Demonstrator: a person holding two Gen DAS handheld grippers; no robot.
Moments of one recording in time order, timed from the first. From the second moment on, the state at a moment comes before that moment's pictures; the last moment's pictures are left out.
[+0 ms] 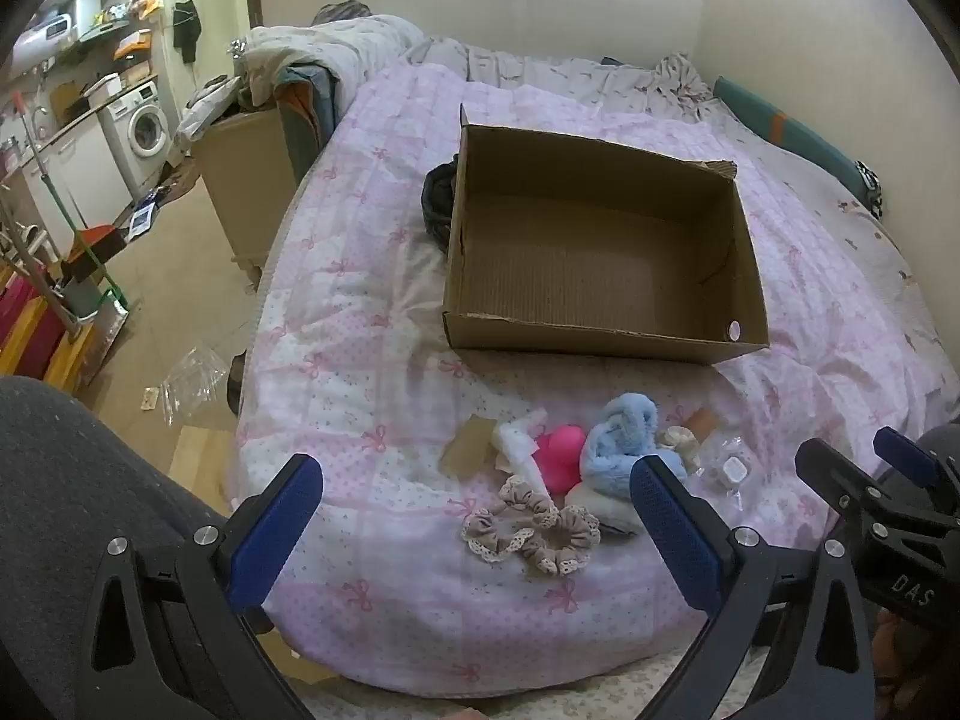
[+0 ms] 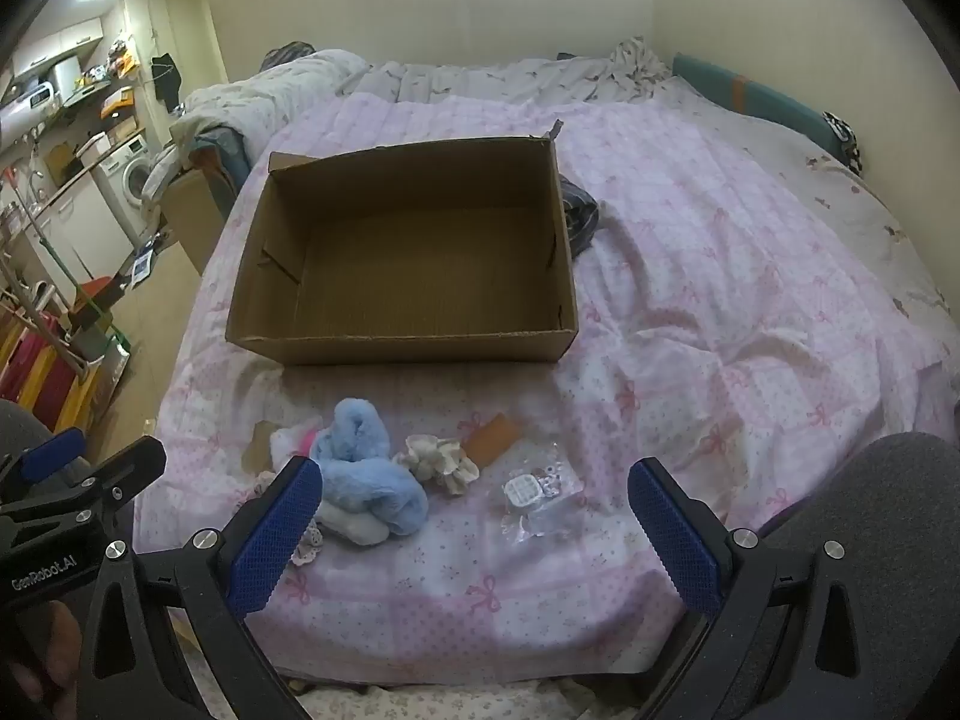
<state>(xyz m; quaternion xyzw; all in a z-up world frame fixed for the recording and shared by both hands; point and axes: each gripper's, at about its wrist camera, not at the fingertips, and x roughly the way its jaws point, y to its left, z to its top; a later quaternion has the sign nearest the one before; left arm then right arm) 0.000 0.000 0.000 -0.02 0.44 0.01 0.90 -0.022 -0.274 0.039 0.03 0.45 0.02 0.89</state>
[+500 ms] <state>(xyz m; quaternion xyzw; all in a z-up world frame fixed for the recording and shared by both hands) 0.000 0.000 0.000 -0.02 0.45 0.02 0.89 -0.022 -0.274 0.037 0.04 0.45 0.02 0.89</state>
